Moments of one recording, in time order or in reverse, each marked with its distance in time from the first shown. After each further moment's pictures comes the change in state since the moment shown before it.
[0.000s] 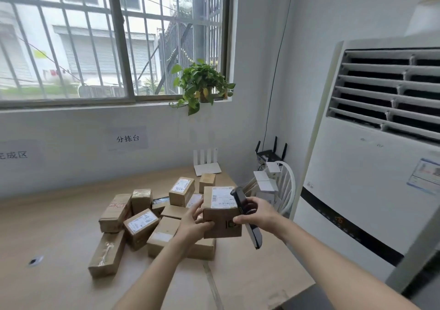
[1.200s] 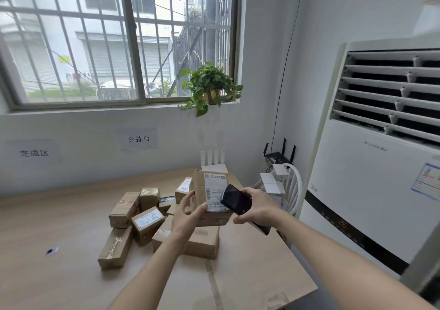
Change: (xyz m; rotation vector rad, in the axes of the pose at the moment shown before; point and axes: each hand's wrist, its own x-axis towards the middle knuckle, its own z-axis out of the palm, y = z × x) left_hand -0.013 0.012 0.013 -0.014 0.305 0.016; right_hand -0.015 -0.034 -0.020 -0.467 0.055 -0.156
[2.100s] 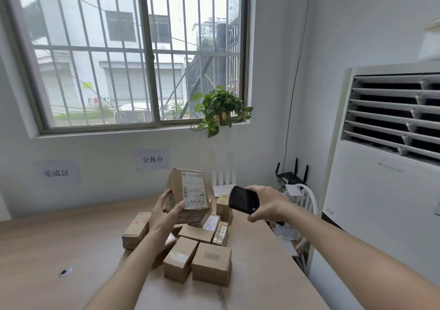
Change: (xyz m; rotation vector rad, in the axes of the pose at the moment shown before) left_hand 0.021 0.058 -0.078 0.079 0.220 0.163; right_hand 0.020 -0.053 -0.050 -0.349 0.037 -0.122
